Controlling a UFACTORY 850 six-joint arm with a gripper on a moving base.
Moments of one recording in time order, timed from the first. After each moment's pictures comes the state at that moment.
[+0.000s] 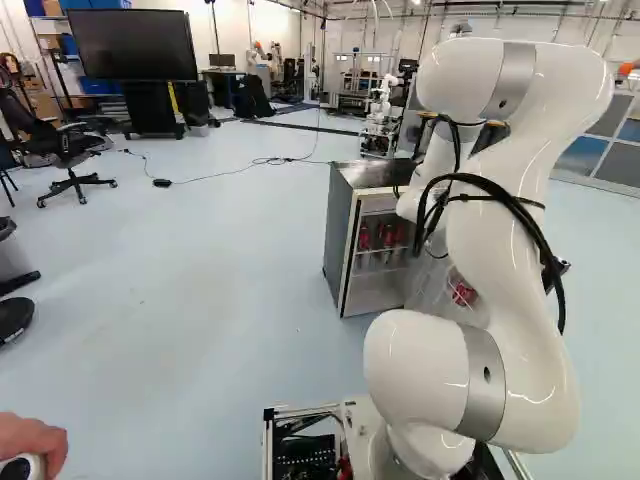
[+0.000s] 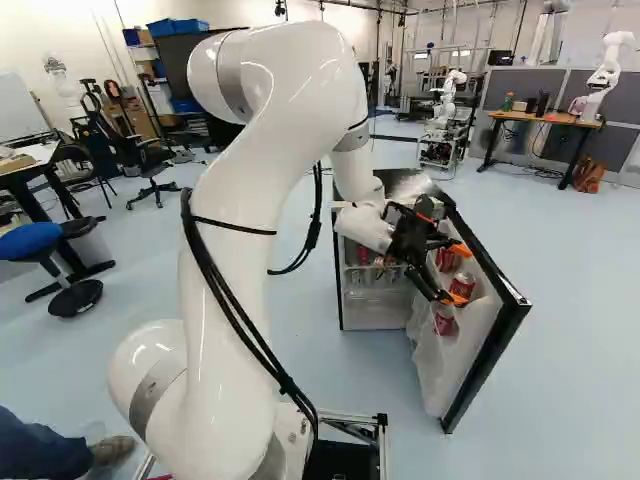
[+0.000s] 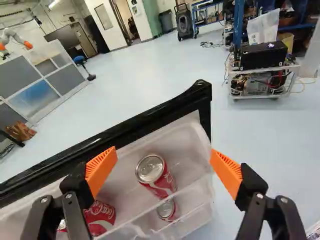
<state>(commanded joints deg) -24.6 -36.1 -54.2 85.1 66.6 0.0</state>
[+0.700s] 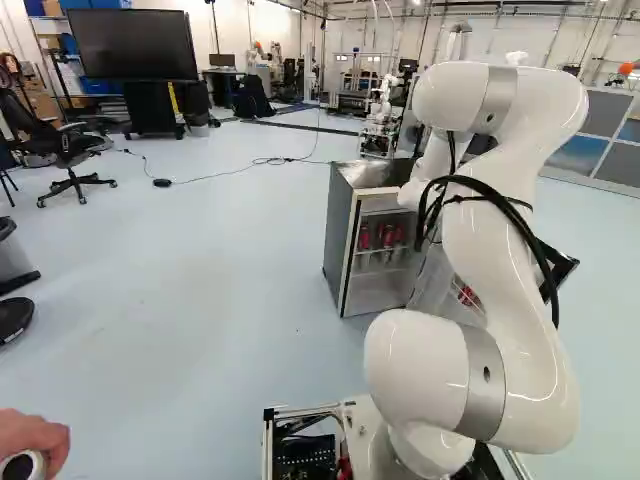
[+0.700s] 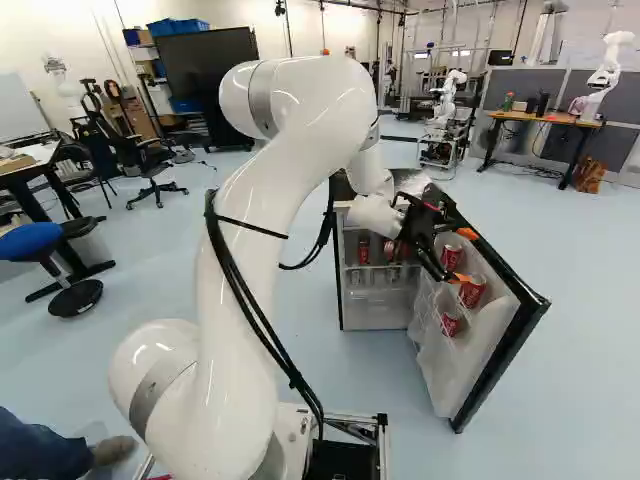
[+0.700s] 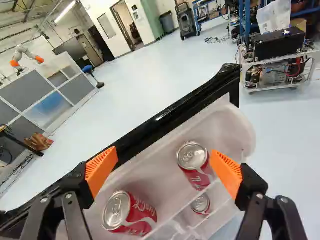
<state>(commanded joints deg) -25.1 -43.0 -66.8 85.1 66.6 0.0</state>
